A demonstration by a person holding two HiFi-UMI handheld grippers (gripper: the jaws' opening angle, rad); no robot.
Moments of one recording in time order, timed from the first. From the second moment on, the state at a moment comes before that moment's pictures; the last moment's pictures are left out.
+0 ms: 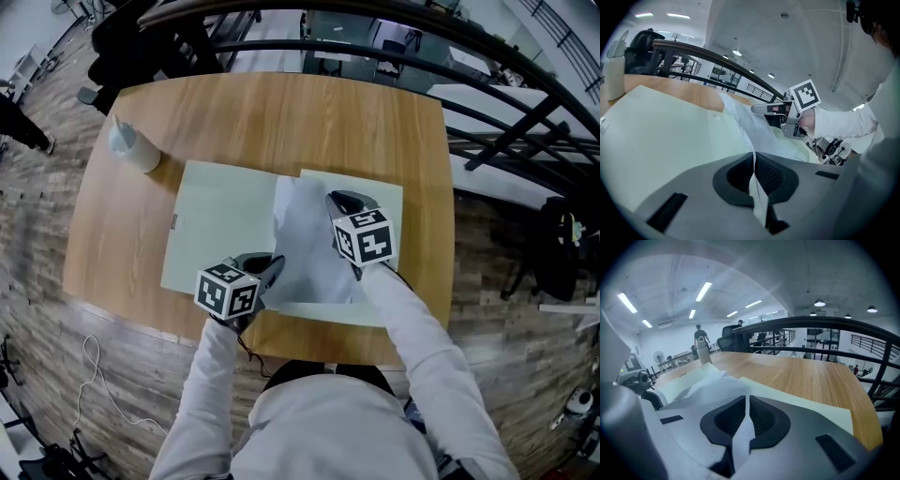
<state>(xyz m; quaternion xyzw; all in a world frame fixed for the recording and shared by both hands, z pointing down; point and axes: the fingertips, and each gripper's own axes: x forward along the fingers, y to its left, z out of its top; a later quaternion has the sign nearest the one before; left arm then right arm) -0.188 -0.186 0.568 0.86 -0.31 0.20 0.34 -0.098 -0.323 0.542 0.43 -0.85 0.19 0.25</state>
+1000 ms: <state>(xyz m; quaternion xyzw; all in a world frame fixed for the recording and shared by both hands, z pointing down) -0.192 -0.191 0.585 0.83 -0.33 0.22 0.41 -0.111 -0.331 0.593 0.44 -0.80 0.23 0.35</state>
